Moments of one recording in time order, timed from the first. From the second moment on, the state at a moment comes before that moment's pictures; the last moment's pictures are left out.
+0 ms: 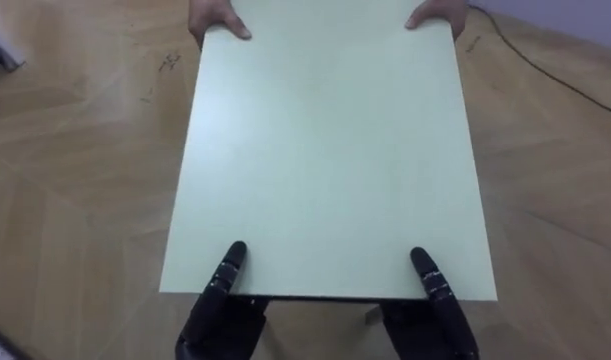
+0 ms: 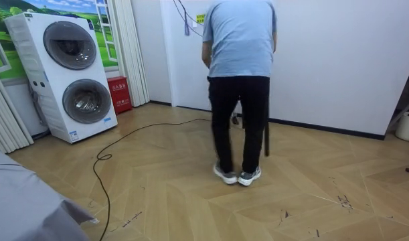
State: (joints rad) left arm 0.41 0.14 -0.28 0.14 -1.33 -0.02 -0.25; right arm 0.42 -0.22 0.25 0.18 1.45 -0.04 0.35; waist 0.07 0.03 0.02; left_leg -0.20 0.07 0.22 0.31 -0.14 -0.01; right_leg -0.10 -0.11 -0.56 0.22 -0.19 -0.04
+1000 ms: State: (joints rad) left arm 0.42 0.13 -0.23 0.14 -1.33 -0.01 -0.23; right arm 0.40 -0.19 0.24 0.18 1.42 0.01 0.30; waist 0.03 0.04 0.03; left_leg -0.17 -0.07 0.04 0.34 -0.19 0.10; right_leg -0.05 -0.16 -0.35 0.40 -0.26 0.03
